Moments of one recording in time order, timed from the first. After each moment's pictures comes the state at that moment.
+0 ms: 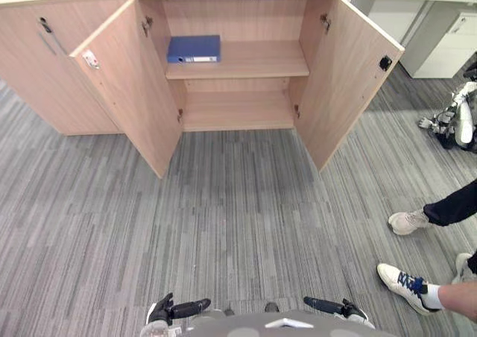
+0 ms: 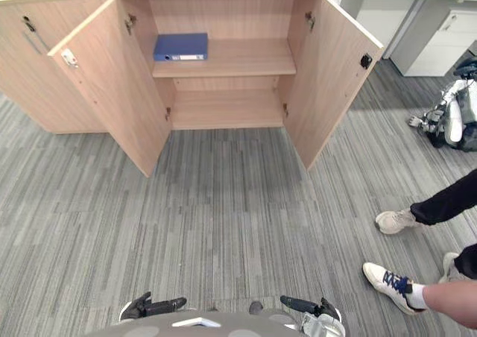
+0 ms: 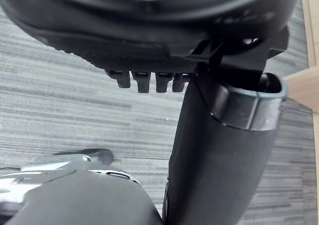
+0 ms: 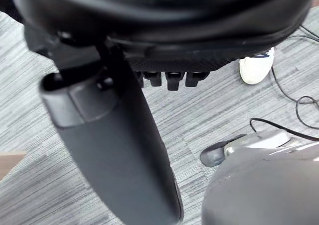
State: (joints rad) left arm 0.13 0.11 0.17 1.12 -0.03 -0.05 0.06; right arm 0.05 -0.05 -0.40 1.15 0.08 0.02 -0.11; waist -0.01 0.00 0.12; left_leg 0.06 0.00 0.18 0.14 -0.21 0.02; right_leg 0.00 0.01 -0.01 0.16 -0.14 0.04
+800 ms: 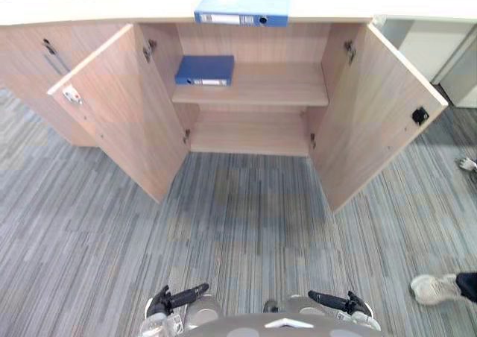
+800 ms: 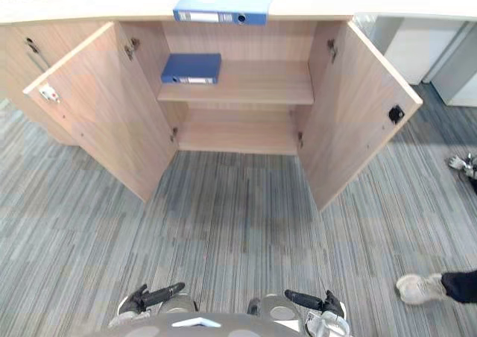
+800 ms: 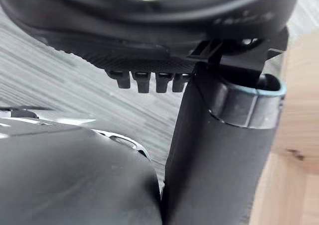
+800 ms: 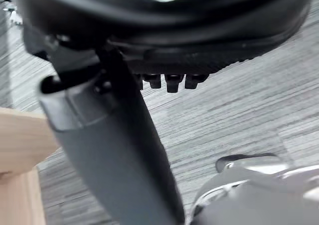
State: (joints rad) left arm 0.10 0.05 0.36 1.04 -0.05 -0.04 0.06; right arm 0.08 -0.07 -0.32 1.05 0.15 0.00 -0.12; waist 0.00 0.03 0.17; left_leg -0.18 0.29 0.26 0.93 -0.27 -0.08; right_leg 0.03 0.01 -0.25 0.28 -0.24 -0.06
